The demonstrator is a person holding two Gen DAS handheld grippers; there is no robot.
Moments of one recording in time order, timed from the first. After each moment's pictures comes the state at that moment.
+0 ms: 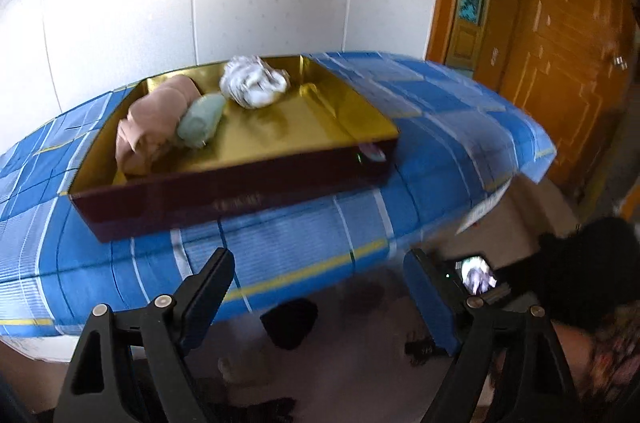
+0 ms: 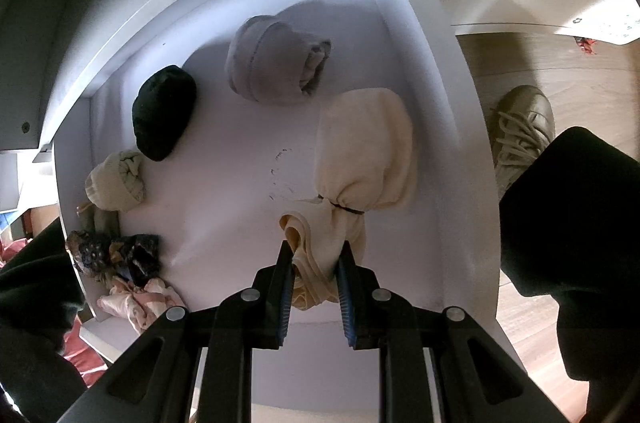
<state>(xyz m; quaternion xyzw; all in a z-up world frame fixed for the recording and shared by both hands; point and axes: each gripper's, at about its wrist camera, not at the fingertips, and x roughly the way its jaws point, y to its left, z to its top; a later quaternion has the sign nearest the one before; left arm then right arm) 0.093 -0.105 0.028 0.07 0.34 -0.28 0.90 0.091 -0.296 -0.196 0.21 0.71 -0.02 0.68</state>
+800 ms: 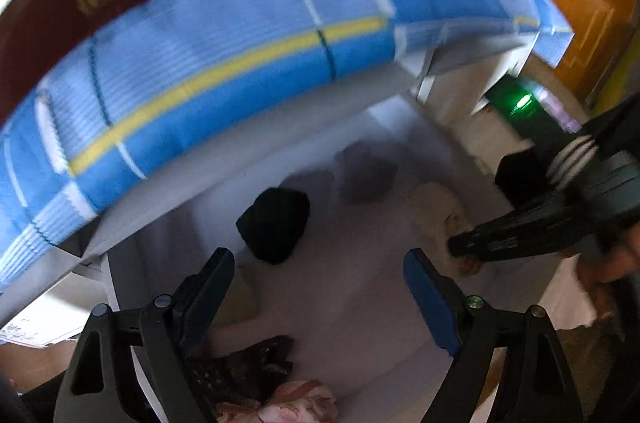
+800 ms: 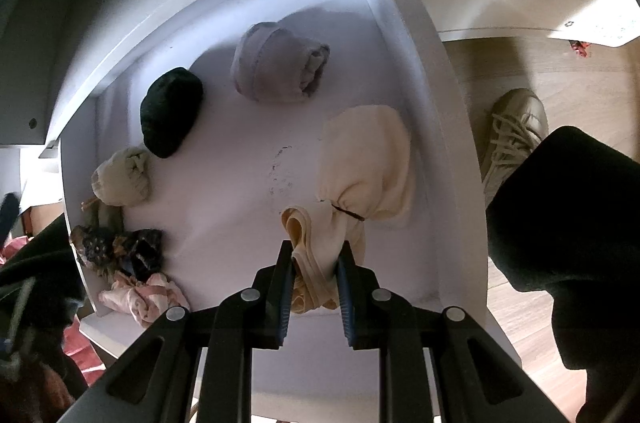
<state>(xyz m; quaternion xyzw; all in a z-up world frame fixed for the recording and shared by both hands) 0.098 -0.150 -0.101 0.17 0.47 -0.27 0.82 0.088 -0.298 -0.186 0.21 0.69 -0.01 0.69</state>
